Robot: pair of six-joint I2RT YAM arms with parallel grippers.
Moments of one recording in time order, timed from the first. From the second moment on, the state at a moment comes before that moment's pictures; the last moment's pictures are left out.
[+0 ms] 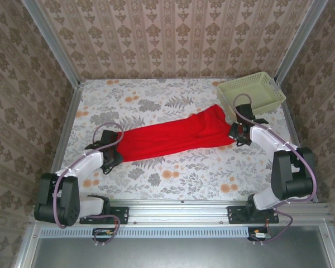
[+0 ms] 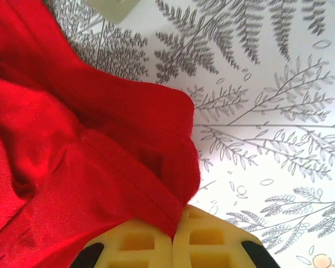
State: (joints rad) left arm -0.23 1.25 0.58 -0.61 -0.16 -0.73; right arm 0.06 1.51 0.94 -0.58 0.14 0.58
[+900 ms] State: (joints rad) left arm -0.33 1.33 0.60 -0.56 -0.08 -0.74; right arm 0.05 1.43 0.97 -0.60 0.11 0.58
